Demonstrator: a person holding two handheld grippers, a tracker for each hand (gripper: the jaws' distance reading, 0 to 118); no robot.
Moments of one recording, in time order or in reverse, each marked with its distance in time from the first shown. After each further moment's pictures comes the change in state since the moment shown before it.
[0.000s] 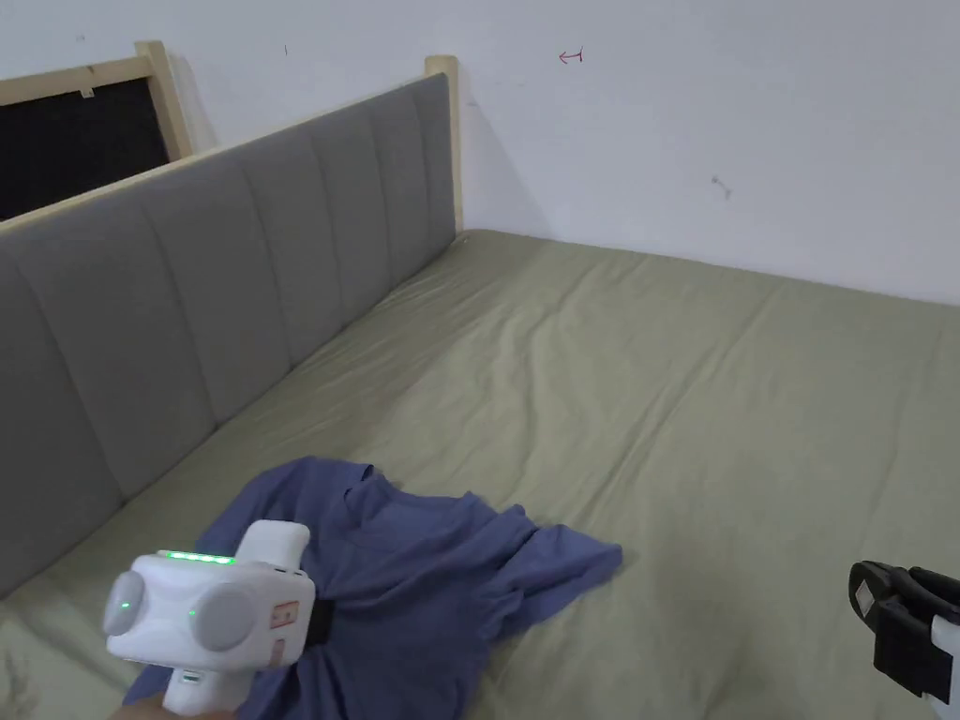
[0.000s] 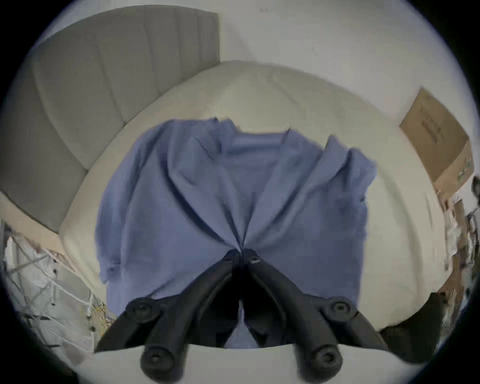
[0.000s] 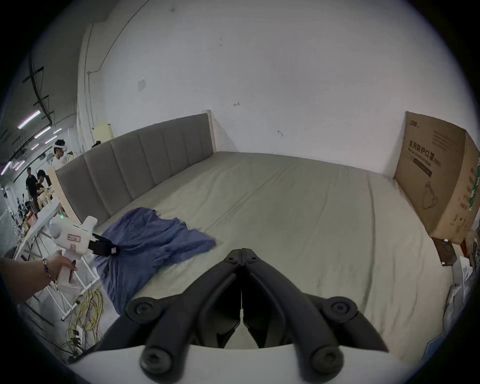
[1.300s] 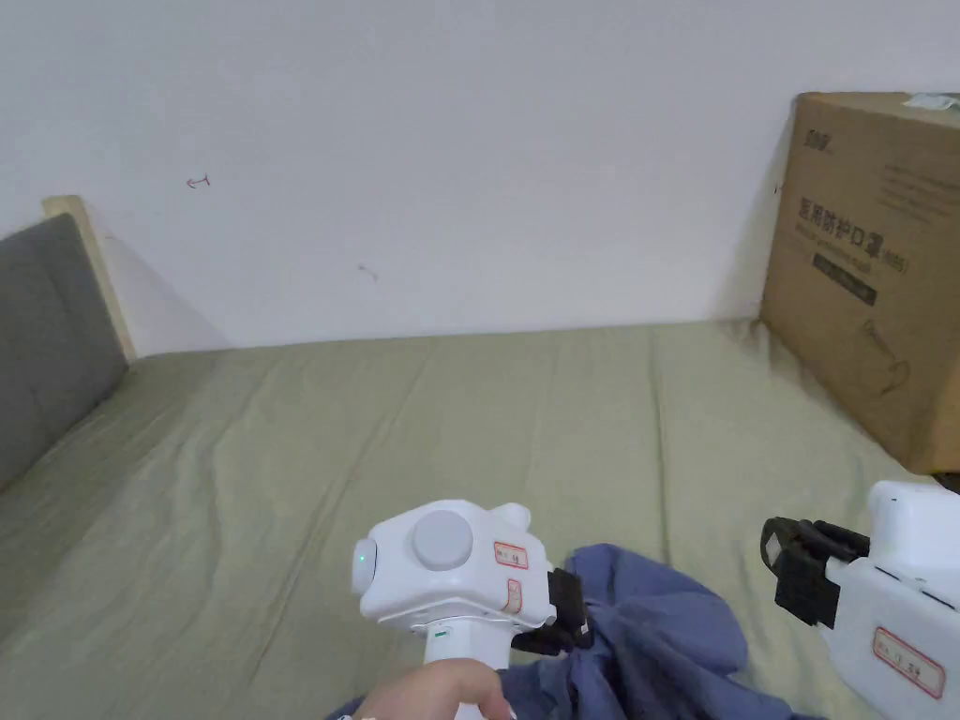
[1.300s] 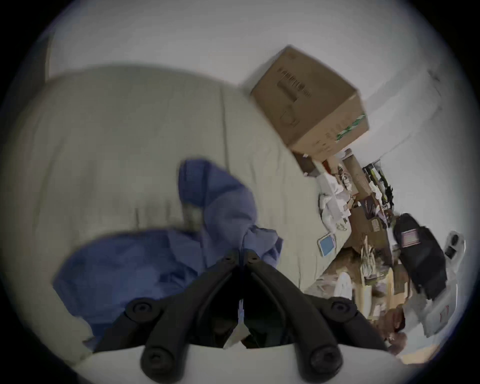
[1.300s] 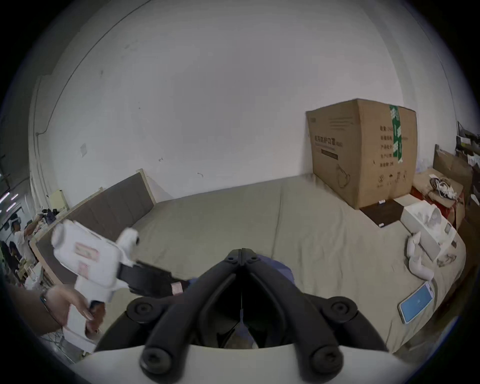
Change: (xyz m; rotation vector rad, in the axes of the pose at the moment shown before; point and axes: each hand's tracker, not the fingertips) left arm 0.459 0.052 0.018 -0.343 -0.708 -0.158; right arm 0.136 -0.034 0.167 0.205 -0.314 -0.301
